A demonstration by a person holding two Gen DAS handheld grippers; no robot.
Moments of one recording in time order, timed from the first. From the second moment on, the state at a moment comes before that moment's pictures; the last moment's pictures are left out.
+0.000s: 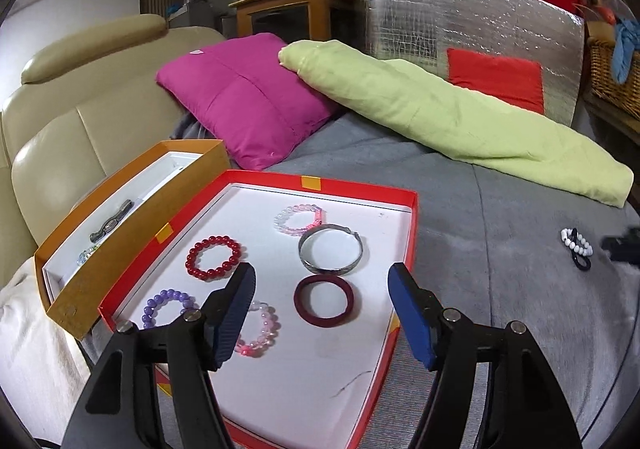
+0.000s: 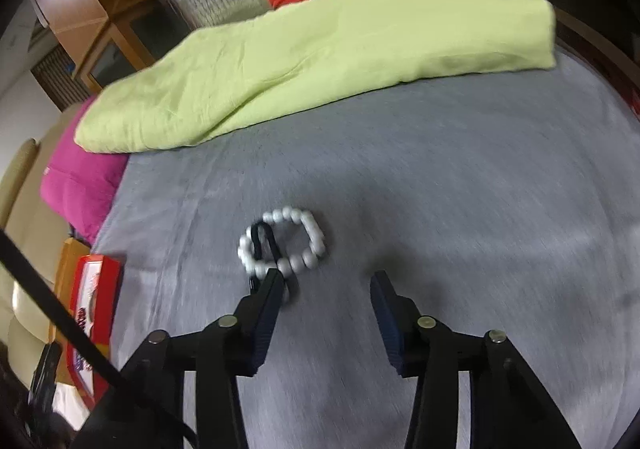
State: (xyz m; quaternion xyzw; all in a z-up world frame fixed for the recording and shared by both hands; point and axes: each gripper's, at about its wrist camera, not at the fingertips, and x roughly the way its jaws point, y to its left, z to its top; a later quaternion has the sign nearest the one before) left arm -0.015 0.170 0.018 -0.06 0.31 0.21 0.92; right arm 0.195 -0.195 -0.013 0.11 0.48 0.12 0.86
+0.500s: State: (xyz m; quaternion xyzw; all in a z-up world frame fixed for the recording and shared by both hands) left arm -0.011 0.164 0.016 -0.06 0.32 0.20 0.92; right arm 0.224 -0.170 -0.032 0.00 0.51 0.08 0.85
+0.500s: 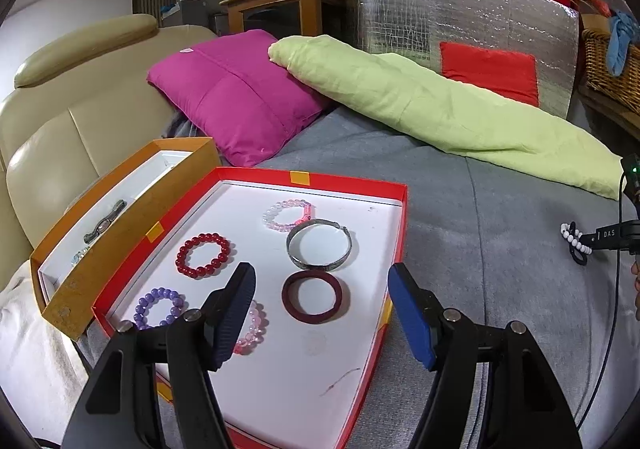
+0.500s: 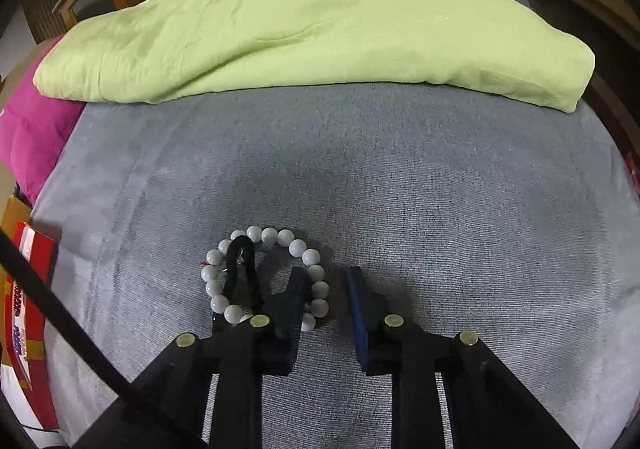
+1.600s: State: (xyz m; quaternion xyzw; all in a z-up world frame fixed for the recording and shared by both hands) left arm -0.008 0.141 0.019 -0.04 0.32 0.18 0.93; right arm 0.127 -0.257 -0.008 0.13 0.46 0.09 0.87
